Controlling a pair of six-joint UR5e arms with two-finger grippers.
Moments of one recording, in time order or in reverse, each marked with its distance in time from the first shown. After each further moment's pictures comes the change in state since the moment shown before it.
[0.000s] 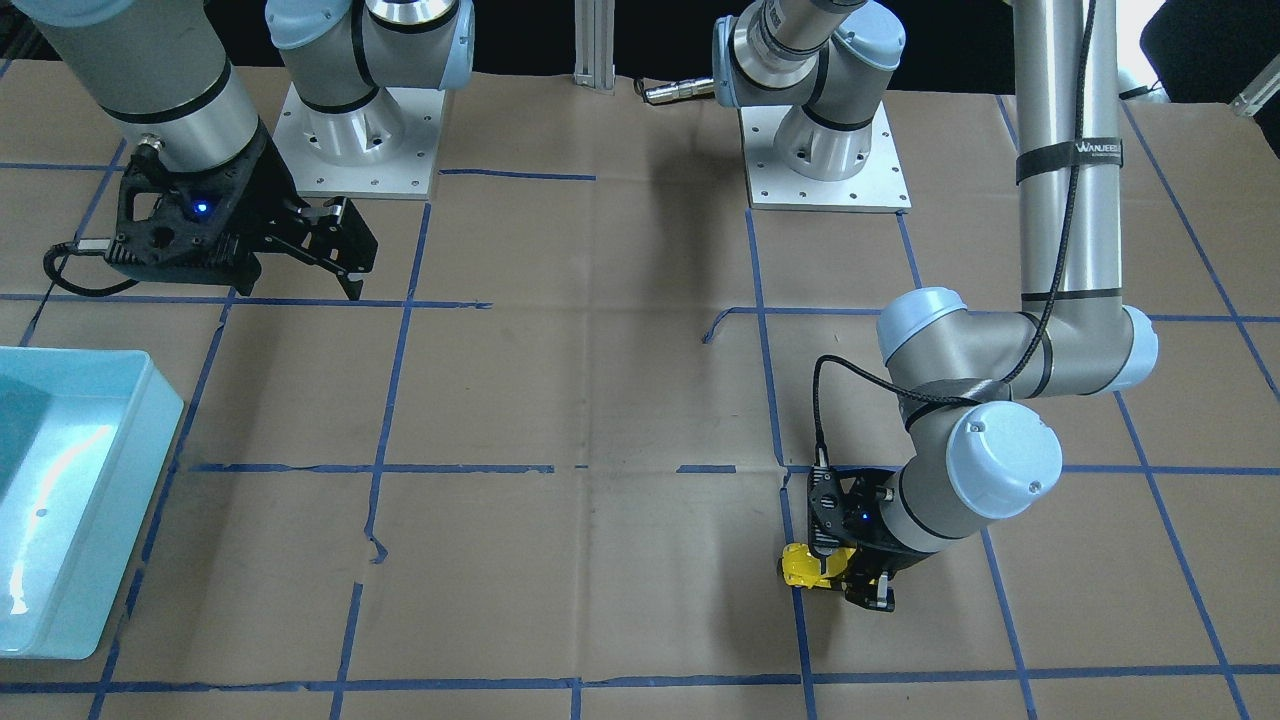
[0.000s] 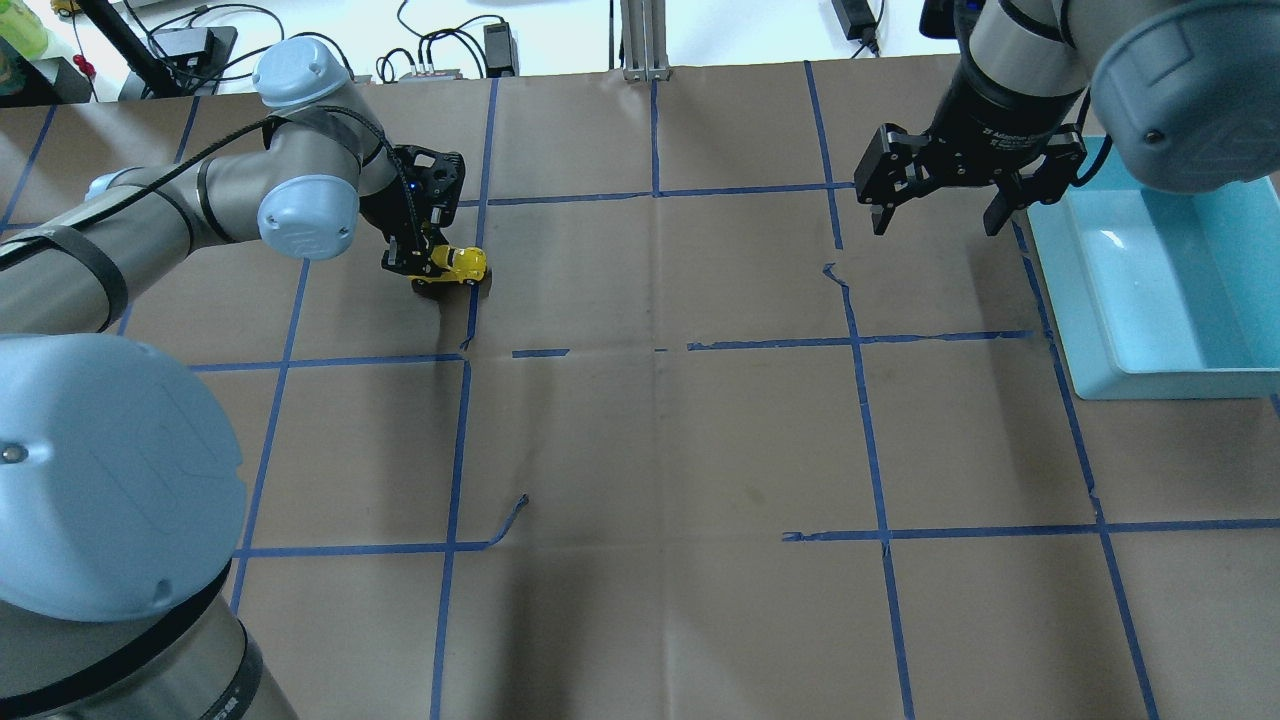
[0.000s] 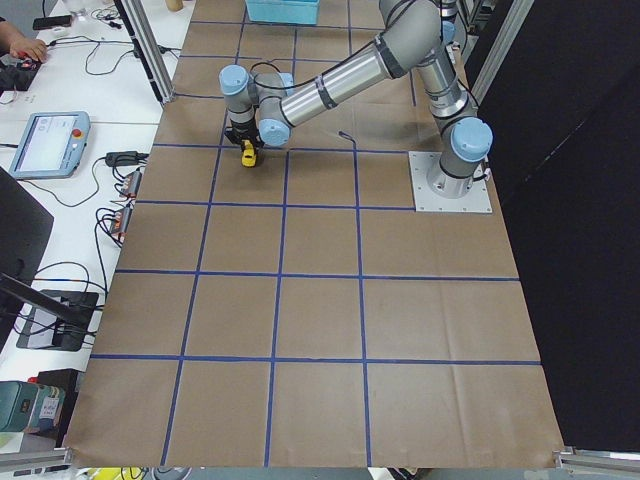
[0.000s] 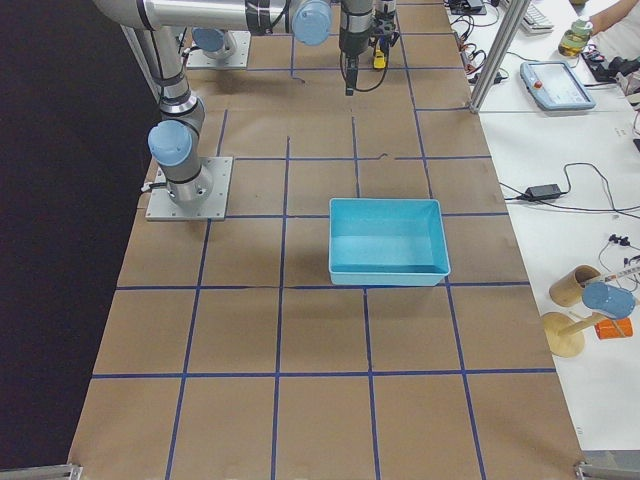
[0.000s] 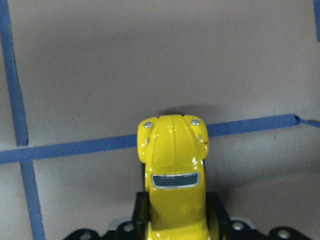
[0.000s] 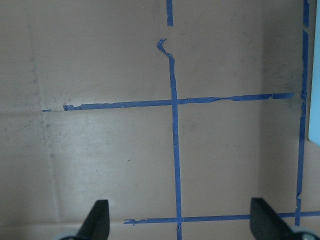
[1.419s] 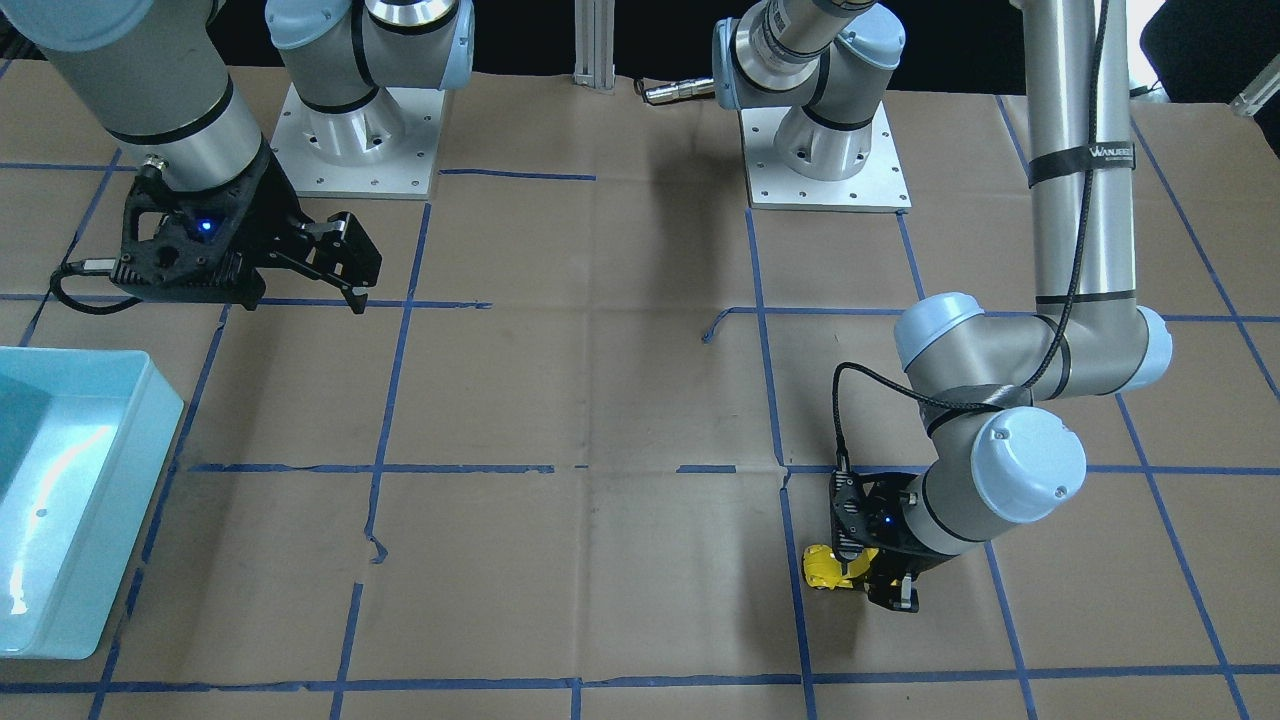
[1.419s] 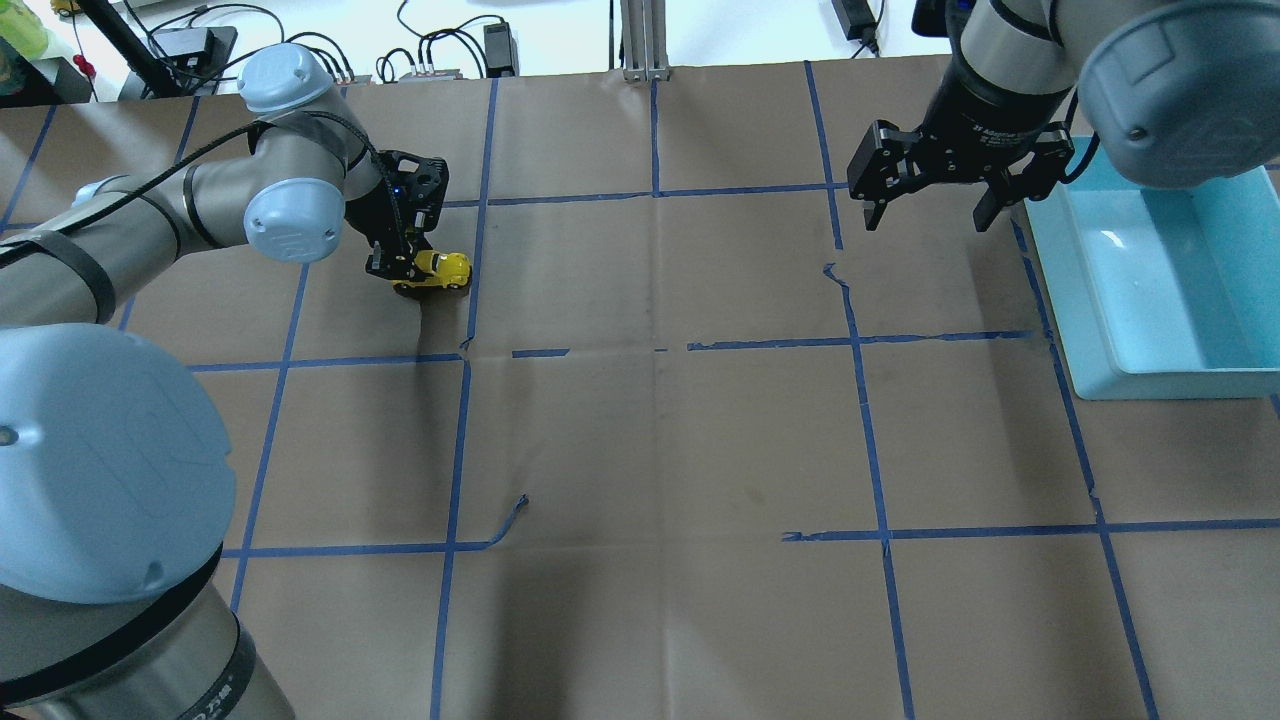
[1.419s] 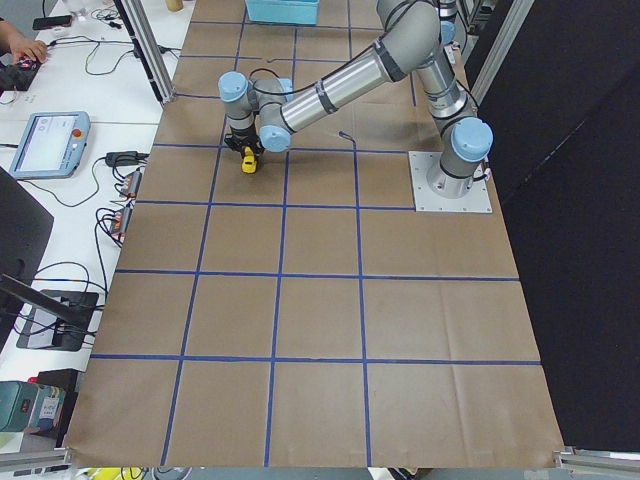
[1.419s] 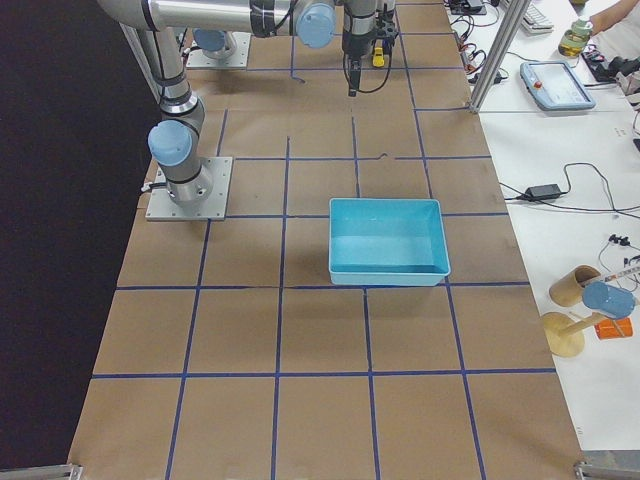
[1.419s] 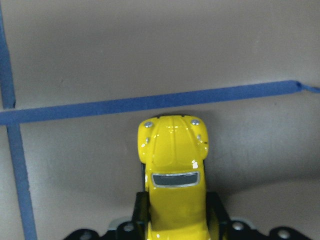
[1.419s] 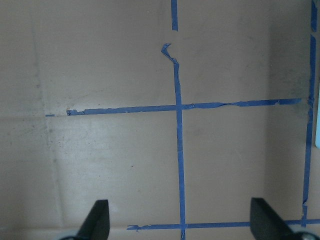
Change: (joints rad) left arm 0.036 -0.011 -0.003 0.002 0.017 0.011; right arm 0.001 0.024 -0.007 -0.017 0.011 -0.001
